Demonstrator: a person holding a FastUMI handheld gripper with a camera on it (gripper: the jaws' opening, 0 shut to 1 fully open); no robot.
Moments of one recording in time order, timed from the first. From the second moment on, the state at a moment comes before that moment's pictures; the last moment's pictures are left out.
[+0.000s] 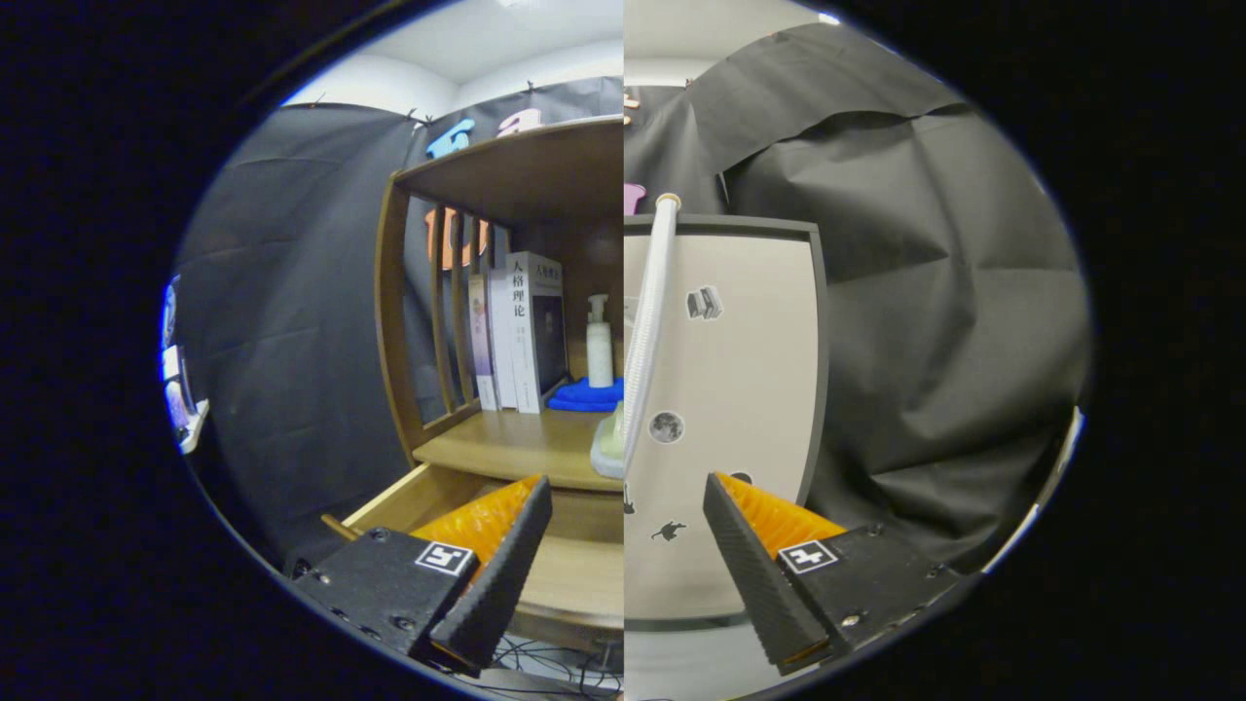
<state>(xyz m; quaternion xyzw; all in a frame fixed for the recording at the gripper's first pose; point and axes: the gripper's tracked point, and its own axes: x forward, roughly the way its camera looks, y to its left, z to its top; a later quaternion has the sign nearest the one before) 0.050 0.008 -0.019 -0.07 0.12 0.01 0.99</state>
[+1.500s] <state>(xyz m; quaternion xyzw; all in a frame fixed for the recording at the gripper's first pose) 0.004 -0.018 -0.120 -0.04 0.12 -0.04 0.99</state>
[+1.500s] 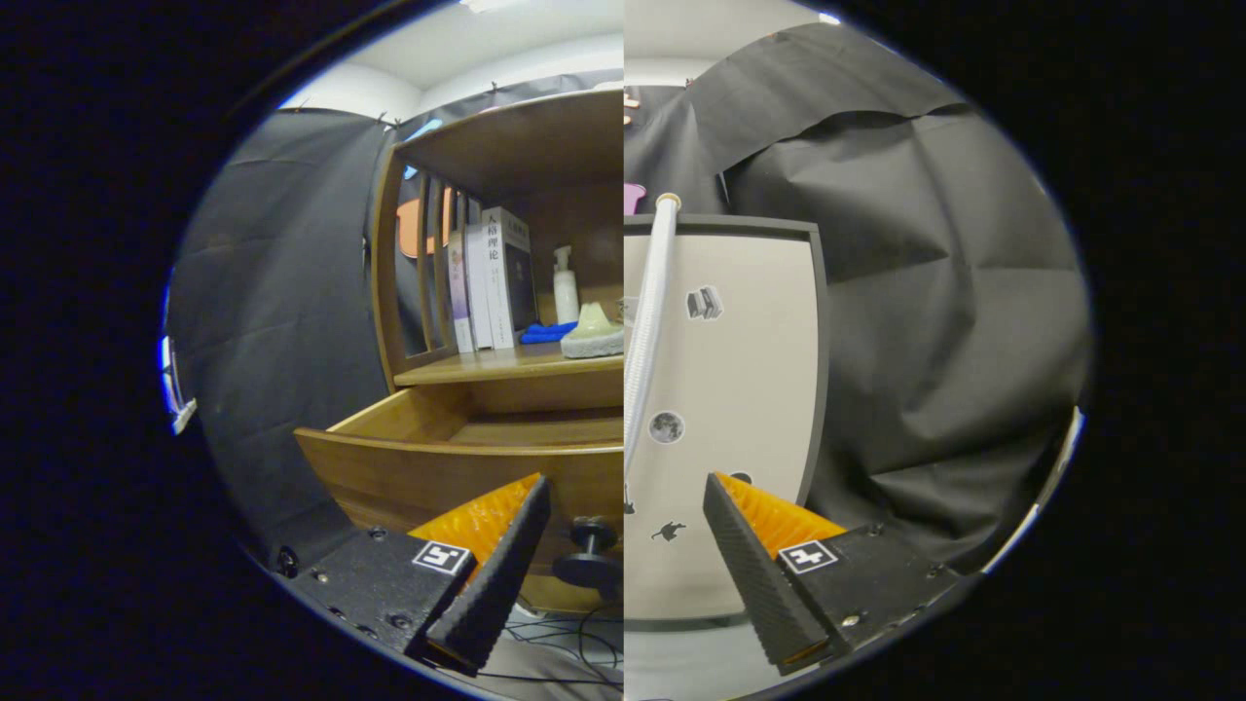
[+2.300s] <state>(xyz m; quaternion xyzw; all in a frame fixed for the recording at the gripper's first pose) 0.038 -0.024 -0.114 -0.07 0.12 -0.04 0.99</state>
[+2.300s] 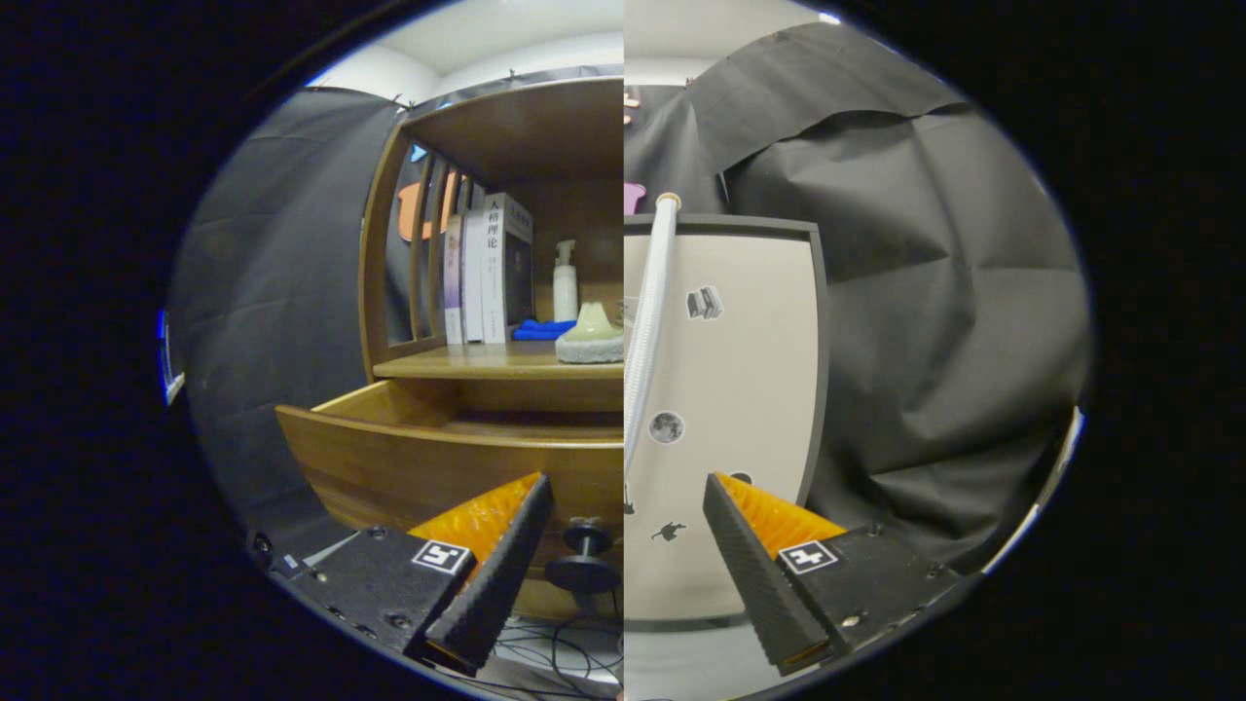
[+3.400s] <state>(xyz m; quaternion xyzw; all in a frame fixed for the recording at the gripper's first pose) 0.156 -0.031 -0.127 -0.08 0.14 -0.05 0.99</state>
